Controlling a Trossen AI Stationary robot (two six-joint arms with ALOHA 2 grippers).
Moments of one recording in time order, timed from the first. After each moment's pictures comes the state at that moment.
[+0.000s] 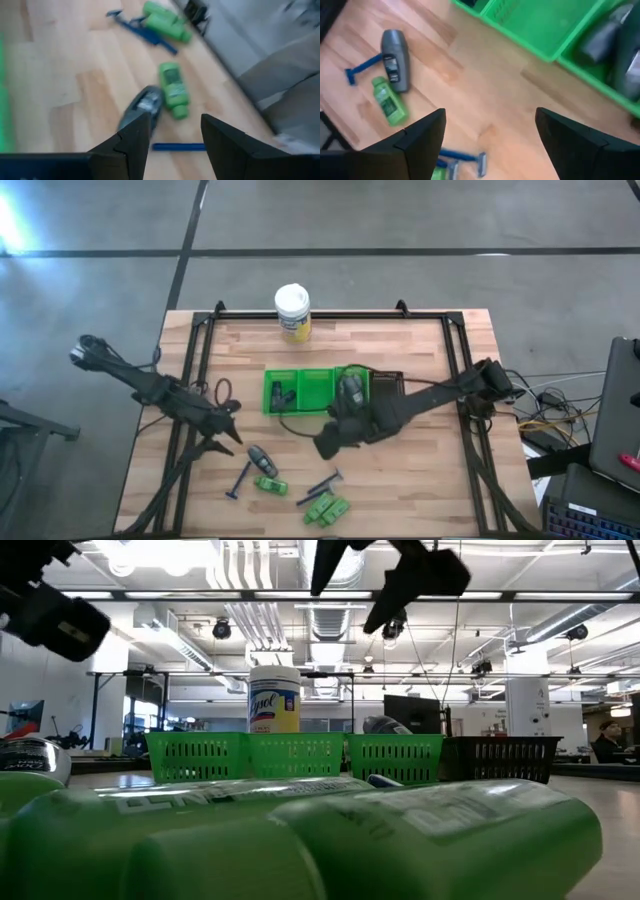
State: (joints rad) left arm -0.45 0.66 0.39 -0.41 0.16 -0.20; right arm 0.33 1.90 1.70 -0.94 0.30 1.26
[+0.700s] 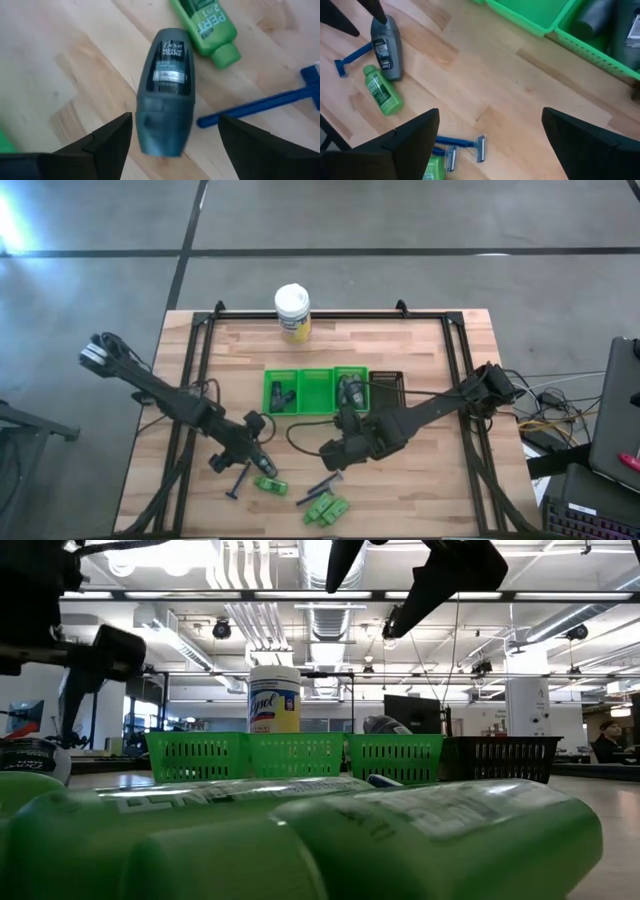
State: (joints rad) left arm -0.49 1.16 0.55 -0.39 0.06 0.23; right arm 0.40 1.90 1.68 -0.96 0.34 1.36
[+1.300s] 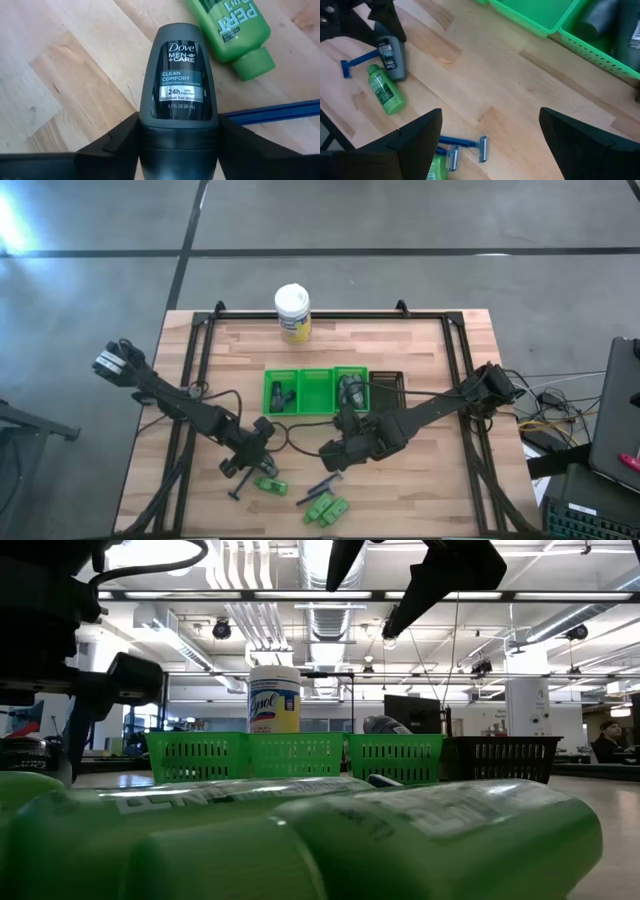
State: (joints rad) left arm -0.49 1.38 0.59 -0.28 0.05 0.23; right arm 0.40 1.90 1.68 -0.95 0.34 1.35
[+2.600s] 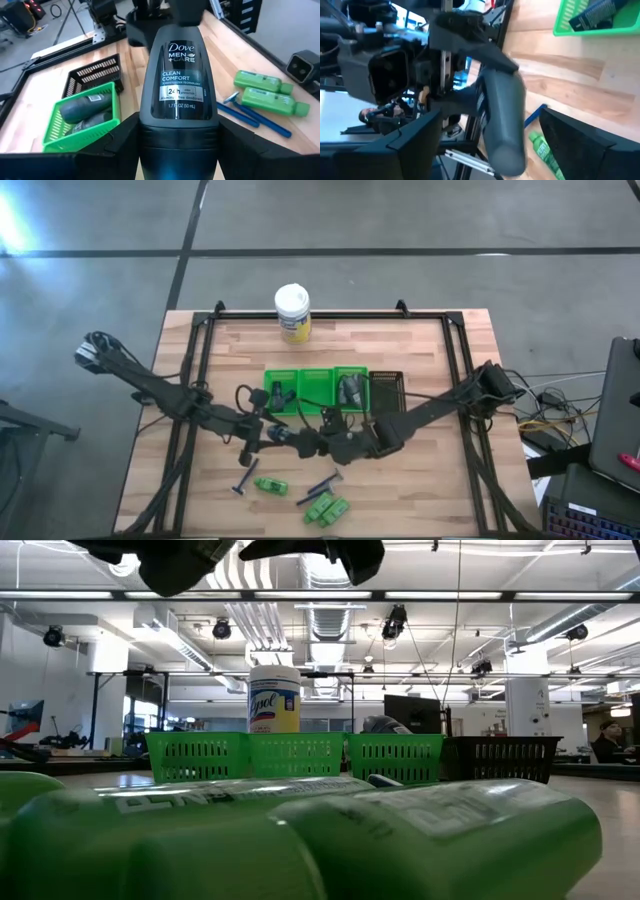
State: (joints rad) left arm -0.46 1.04 0.69 -0.07 -0.31 0.11; right arm 0.39 1.90 1.51 -0.08 0.54 1.56
